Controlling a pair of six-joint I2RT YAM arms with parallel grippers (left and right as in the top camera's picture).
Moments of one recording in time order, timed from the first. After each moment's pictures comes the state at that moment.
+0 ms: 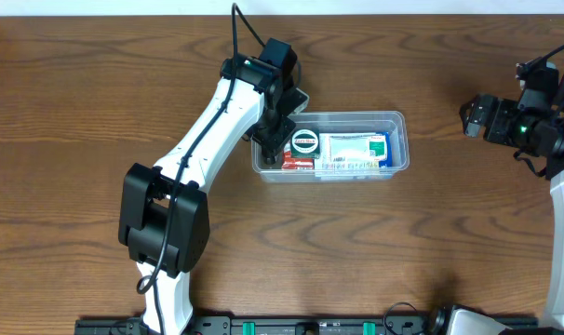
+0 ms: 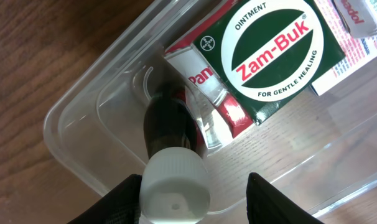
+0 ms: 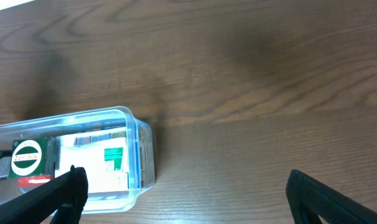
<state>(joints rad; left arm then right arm) -0.44 2.03 1.77 -1.21 0.07 0.23 -0.28 1.38 1.35 -0.90 -0.29 0.01</state>
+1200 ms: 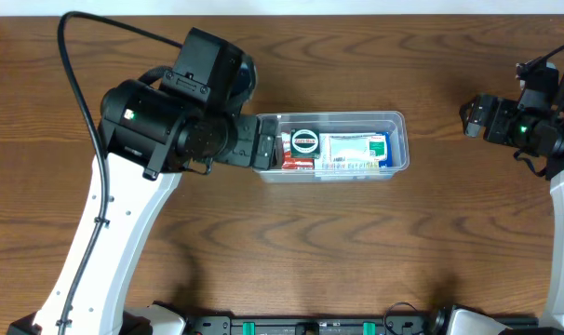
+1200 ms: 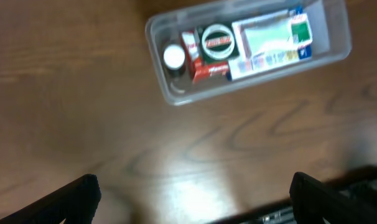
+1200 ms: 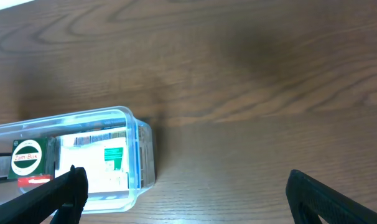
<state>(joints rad) -0.45 1.54 1.95 -1.57 0.07 -0.23 -0.28 1.38 1.35 -0.90 -0.29 0.02</state>
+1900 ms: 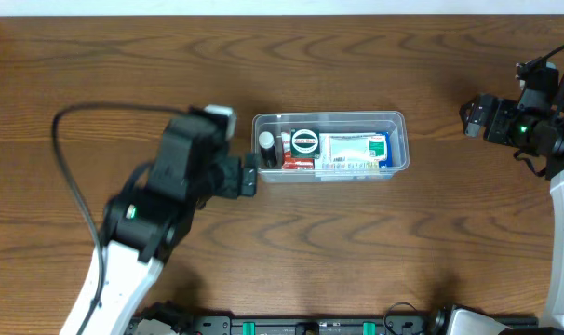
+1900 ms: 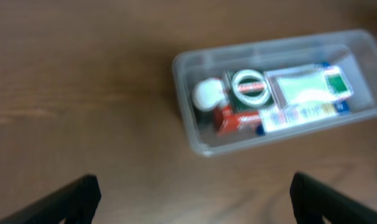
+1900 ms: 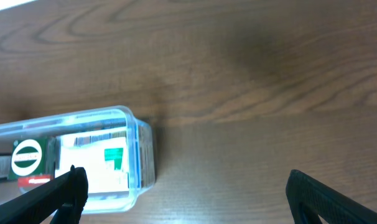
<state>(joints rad) -0.37 1.04 1.00 -0.75 0.02 -0.22 -0.28 1.38 1.35 -0.90 -0.29 0.02</state>
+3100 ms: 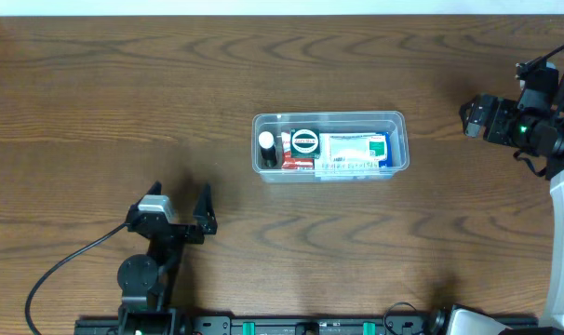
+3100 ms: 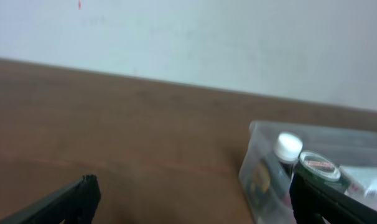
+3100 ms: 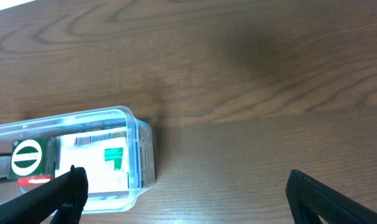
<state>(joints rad) -0.03 0.10 0.01 0.00 0.11 -0.20 -0.28 1.38 1.35 -0.90 -0.29 0.02</state>
